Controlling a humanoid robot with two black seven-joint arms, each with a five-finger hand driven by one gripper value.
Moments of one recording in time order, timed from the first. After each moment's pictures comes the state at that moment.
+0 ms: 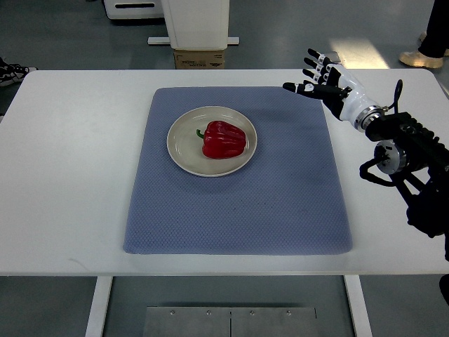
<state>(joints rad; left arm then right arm) -0.01 0.00 -0.21 -0.18 0.05 -0.02 -0.14 0.78 -0.17 0.97 0.85 -0.66 0.06 0.04</state>
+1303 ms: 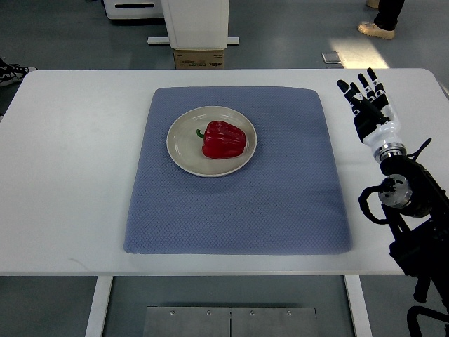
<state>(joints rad) -0.01 0.00 -0.21 -0.18 0.05 -0.02 -0.14 0.54 0.00 1.38 0.85 -0.66 0.05 0.21</state>
